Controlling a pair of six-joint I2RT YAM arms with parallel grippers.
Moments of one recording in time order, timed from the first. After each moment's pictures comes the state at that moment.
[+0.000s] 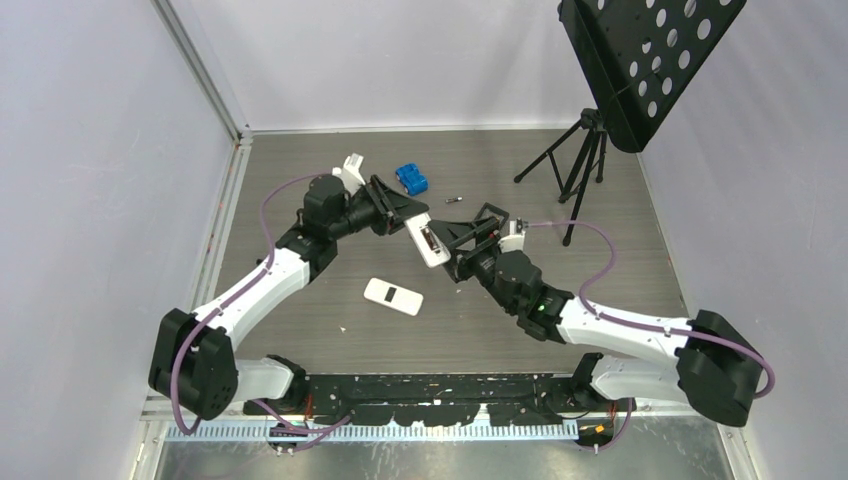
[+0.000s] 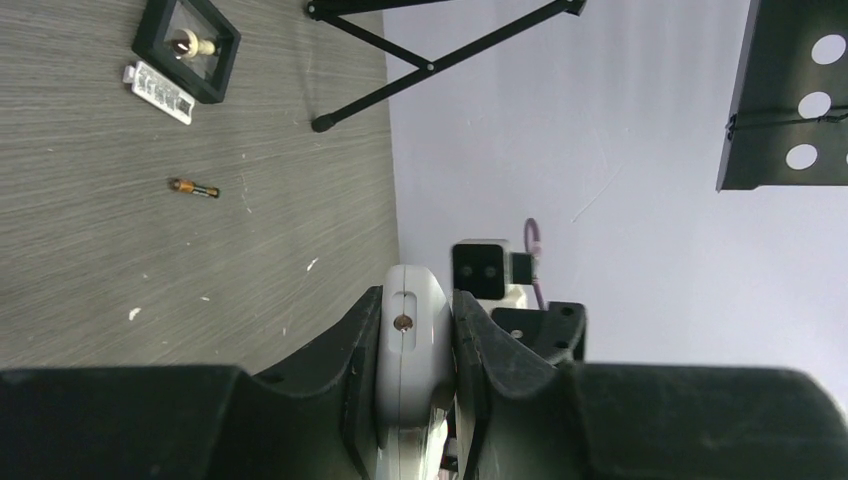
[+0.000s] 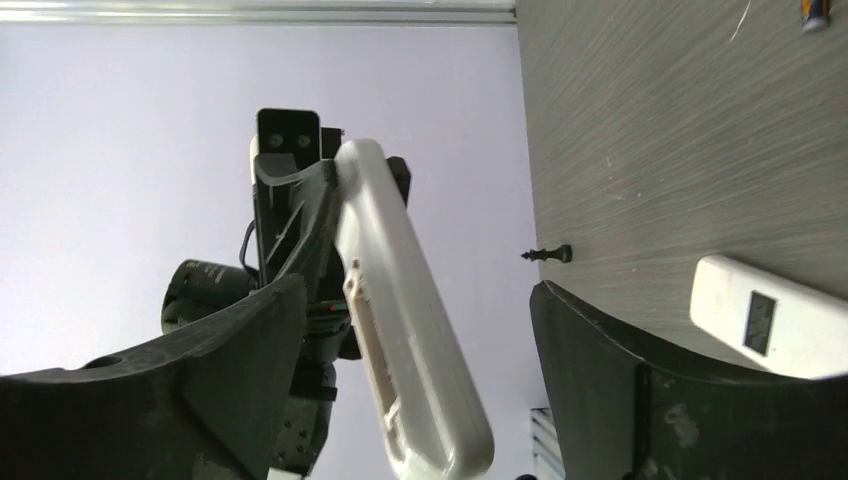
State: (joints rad) left arm -0.45 1.28 0.87 0.19 0.49 -1.24; right arm 0.95 1.17 0.54 0.55 0.40 1.59
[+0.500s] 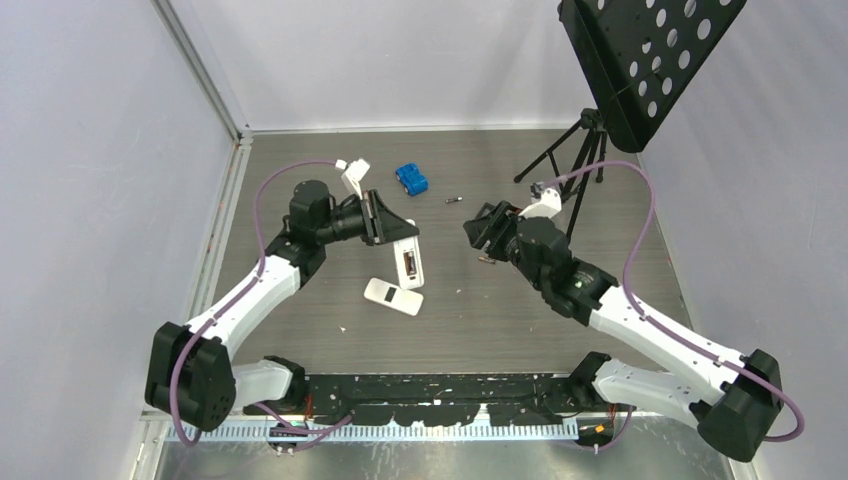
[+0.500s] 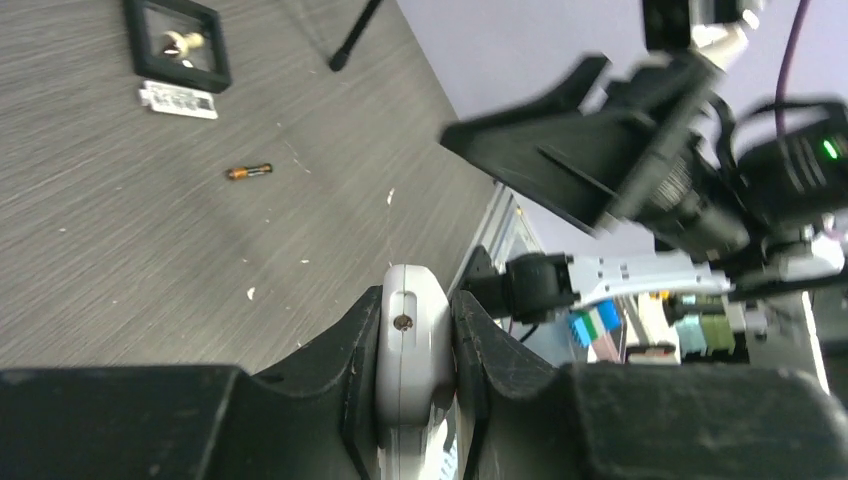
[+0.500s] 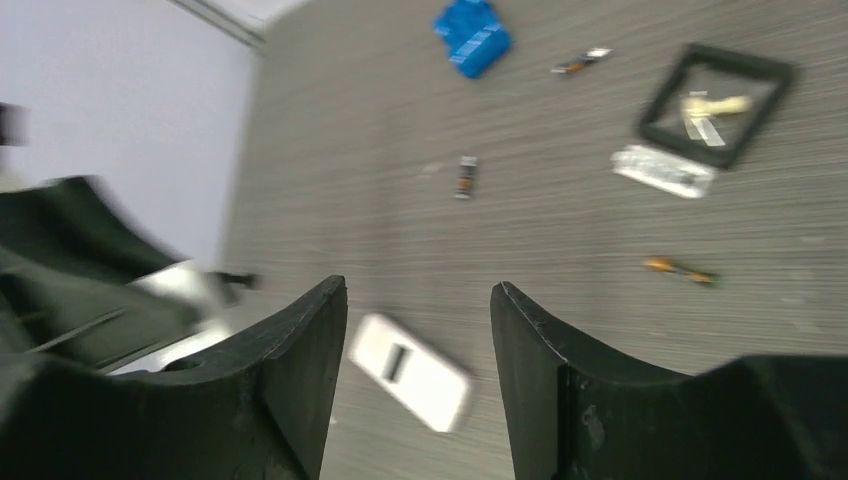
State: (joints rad) left arm -0.37 1.23 0.81 0.19 0.77 -0.78; right arm 0.77 0.97 0.75 -0.07 0.35 0.88
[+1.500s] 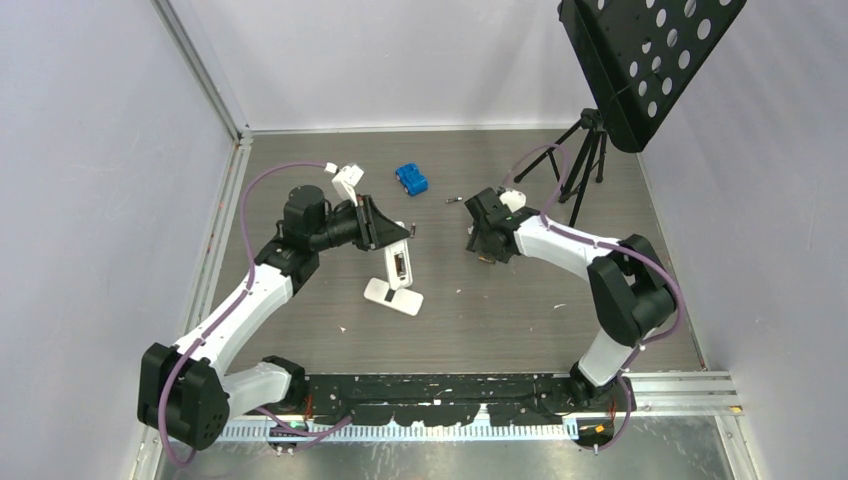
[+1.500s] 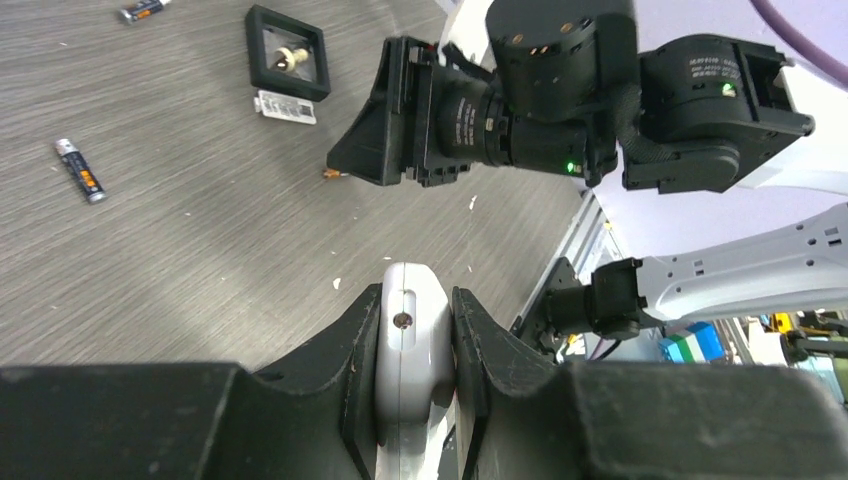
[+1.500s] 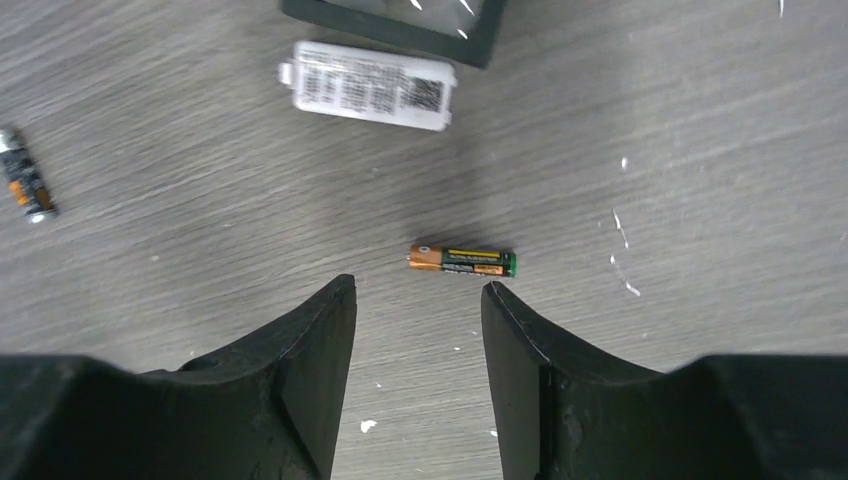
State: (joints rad) left arm -0.37 1.13 0.80 0.04 0.66 -0.57; right arm 0.59 1.66 1.08 -0.47 0.32 0.82
